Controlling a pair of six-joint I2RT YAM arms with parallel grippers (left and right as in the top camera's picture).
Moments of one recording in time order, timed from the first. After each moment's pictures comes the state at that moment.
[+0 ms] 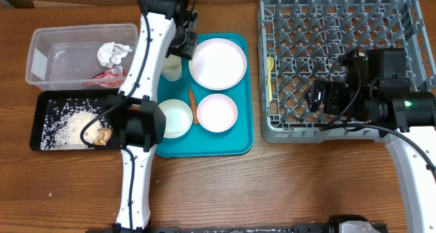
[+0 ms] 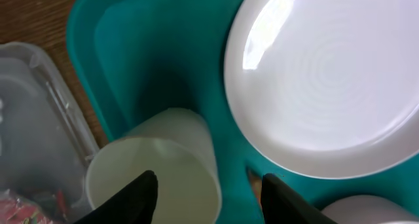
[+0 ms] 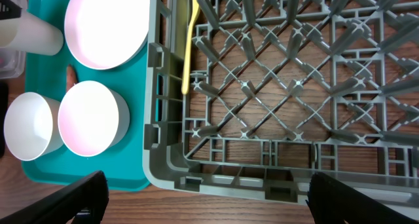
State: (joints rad) left arm -0.22 2.50 2.60 -1.47 -0.03 0.05; right arm 0.01 1.29 1.30 -1.08 -0.25 0.12
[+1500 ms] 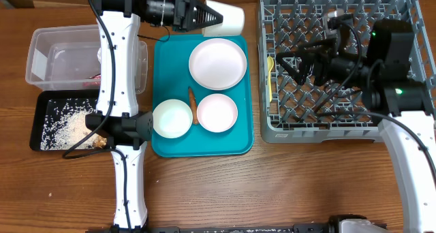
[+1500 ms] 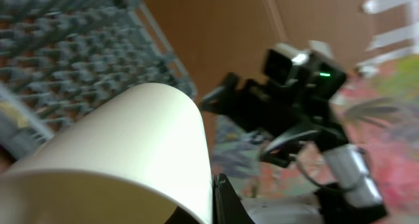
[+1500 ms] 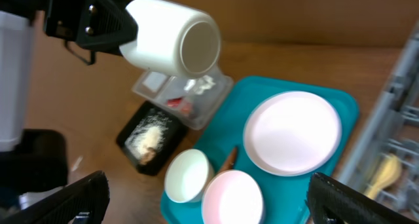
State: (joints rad) left arm -0.11 2.50 3.03 -1.69 1.40 0.09; right arm 0.01 1.38 1.31 -0.49 -0.92 0.12
